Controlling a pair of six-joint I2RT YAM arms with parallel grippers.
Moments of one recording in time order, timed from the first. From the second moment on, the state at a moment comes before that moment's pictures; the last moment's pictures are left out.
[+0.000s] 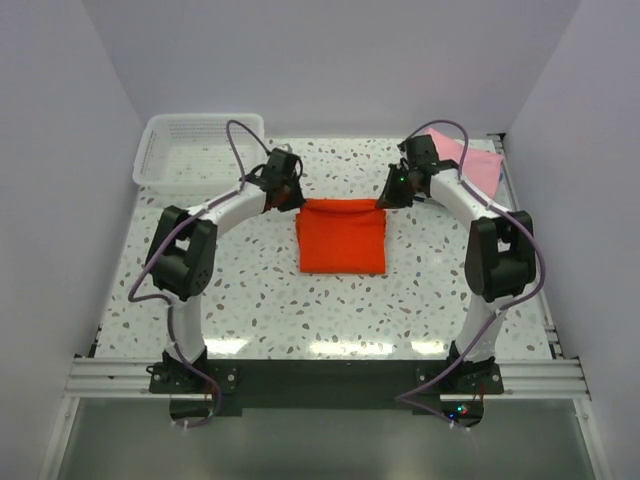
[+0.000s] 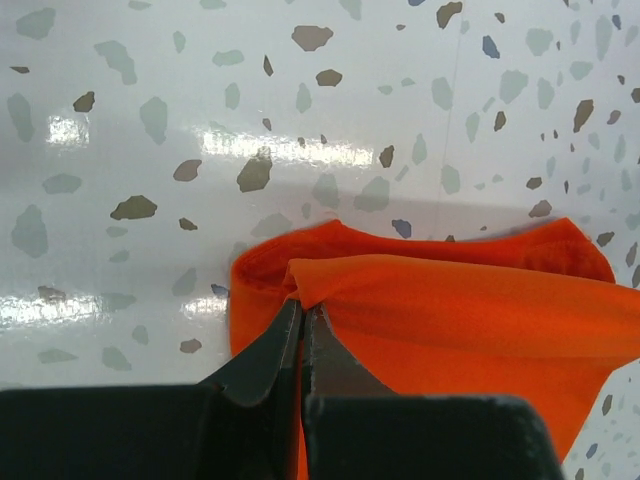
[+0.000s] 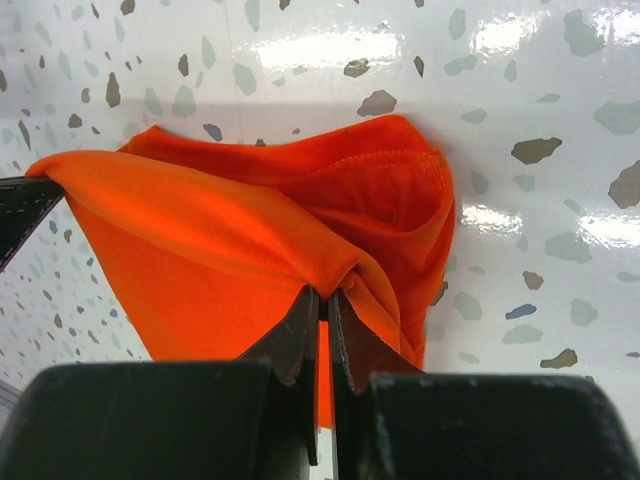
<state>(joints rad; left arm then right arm) -0.45 1.95 1.44 -0.32 -0.07 -0.66 0.22 1.88 1.47 -0.57 -0.26 0.47</state>
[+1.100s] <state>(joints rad) -0.46 1.88 1.42 -0.26 0.03 -0.62 0.24 1.81 1.43 -0.50 -0.34 0.48</state>
